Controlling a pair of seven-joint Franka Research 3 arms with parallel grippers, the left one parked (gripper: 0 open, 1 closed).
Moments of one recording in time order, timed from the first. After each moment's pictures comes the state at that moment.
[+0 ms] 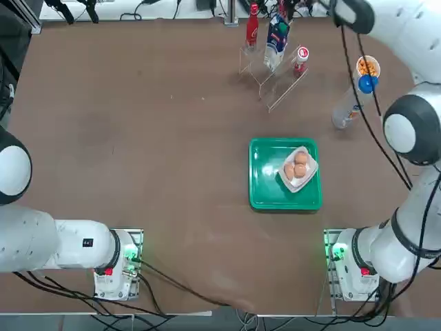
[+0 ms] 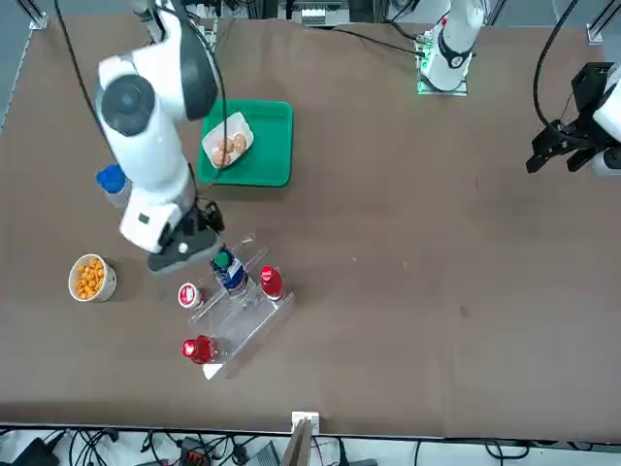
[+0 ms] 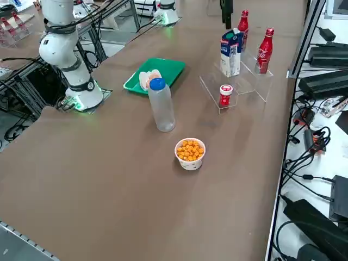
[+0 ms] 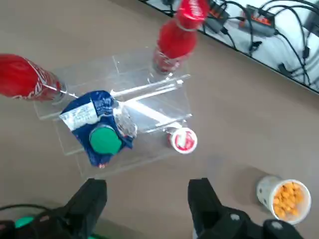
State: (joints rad) arm 0.43 0.41 -0.03 -1.24 -0.15 1.76 0.04
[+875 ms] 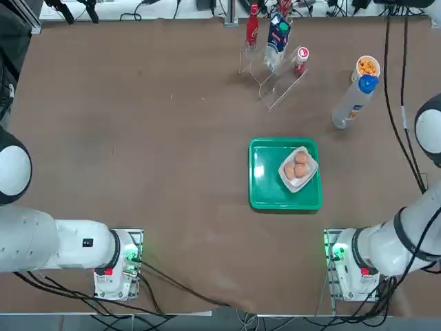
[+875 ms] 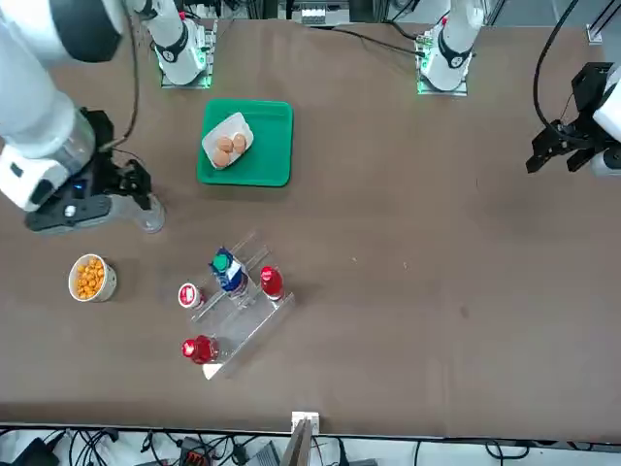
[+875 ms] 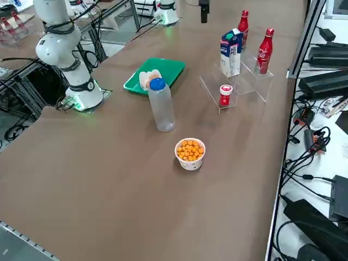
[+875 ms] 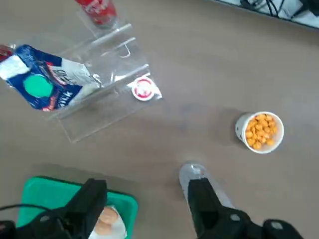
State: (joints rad) arm 0.25 0.27 -0.03 -1.28 -0.06 1.55 0.03
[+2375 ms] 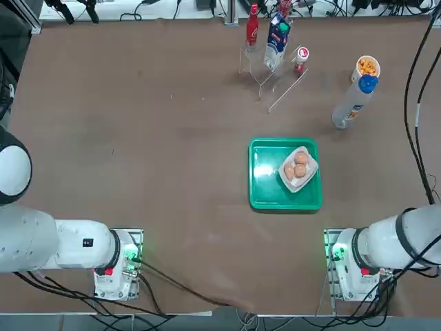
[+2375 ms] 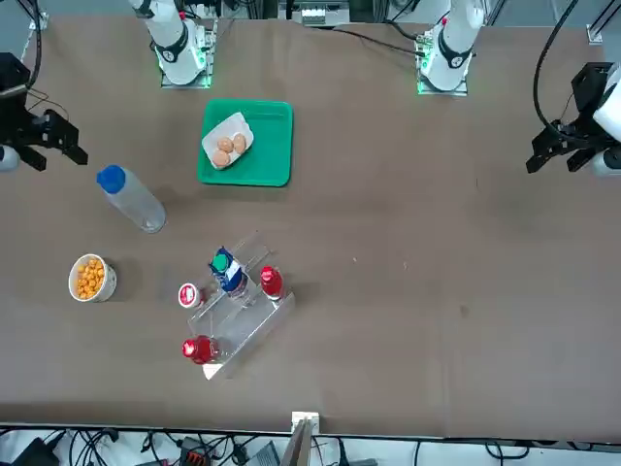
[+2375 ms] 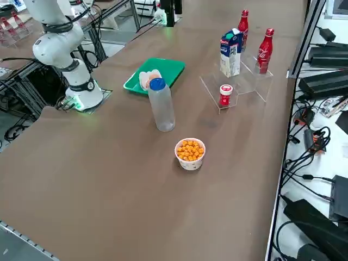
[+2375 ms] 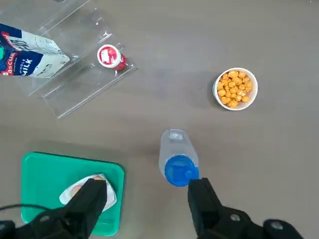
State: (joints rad) arm 0.06 0.07 -0.03 -1.45 0.01 1.49 -0.07
